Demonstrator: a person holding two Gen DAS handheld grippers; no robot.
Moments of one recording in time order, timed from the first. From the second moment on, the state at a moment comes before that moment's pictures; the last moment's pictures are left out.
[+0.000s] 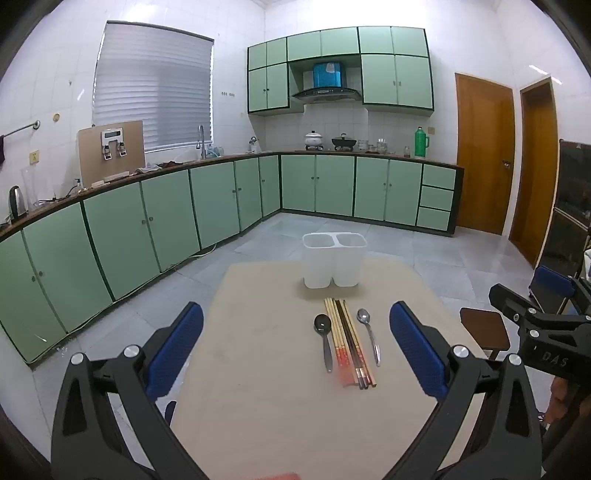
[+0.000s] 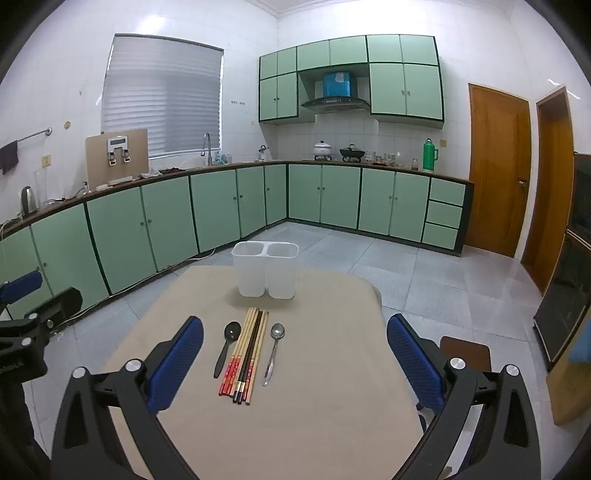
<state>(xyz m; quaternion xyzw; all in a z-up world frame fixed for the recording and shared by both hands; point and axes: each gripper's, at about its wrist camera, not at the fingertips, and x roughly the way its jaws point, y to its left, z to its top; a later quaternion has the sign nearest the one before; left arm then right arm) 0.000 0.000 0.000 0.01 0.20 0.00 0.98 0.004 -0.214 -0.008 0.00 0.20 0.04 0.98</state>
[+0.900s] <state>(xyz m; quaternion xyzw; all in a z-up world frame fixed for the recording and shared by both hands) 0.002 0.000 0.002 0.01 0.21 0.00 0.98 0.004 -0.213 -0.007 0.00 0.20 0.04 0.98</state>
